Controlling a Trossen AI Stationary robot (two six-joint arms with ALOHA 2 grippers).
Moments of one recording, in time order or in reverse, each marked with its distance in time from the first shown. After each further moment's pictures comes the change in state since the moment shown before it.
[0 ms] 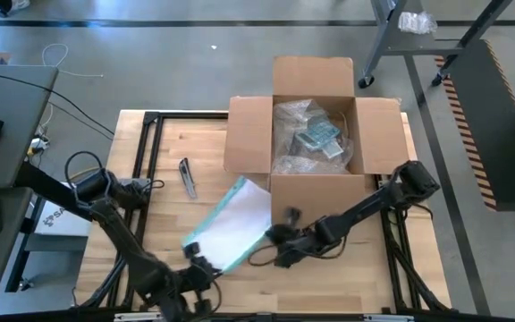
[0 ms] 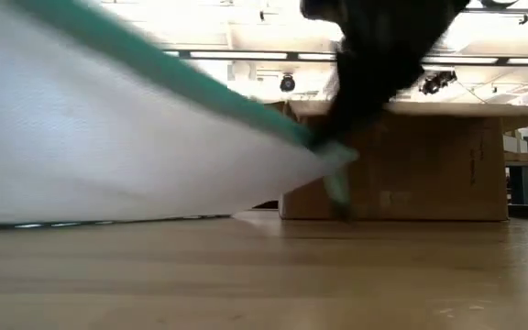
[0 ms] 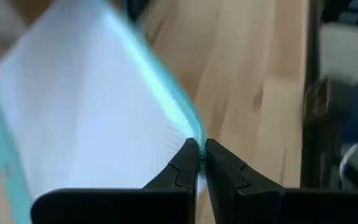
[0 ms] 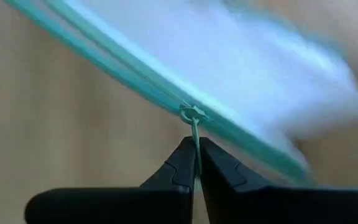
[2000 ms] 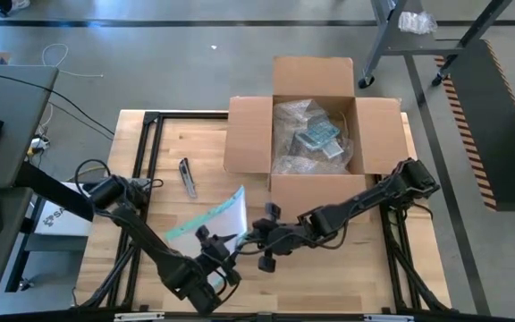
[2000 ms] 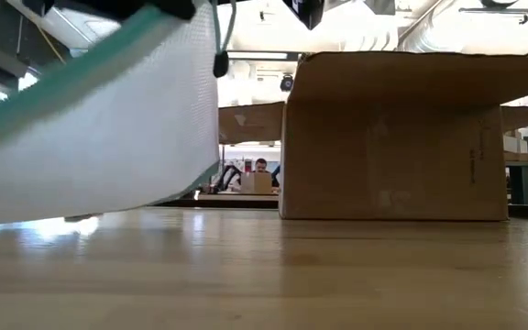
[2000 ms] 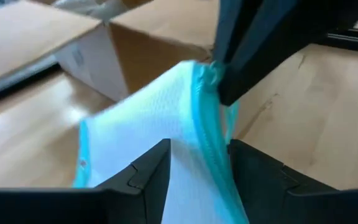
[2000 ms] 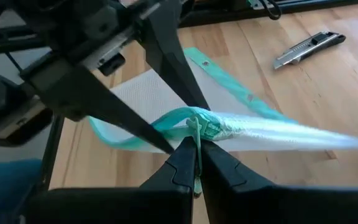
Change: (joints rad) left arm 0.170 0.123 0.042 -0.025 -0.416 -0.168; right arm -0.039 -0.006 0.236 0.176 -0.134 -0.163
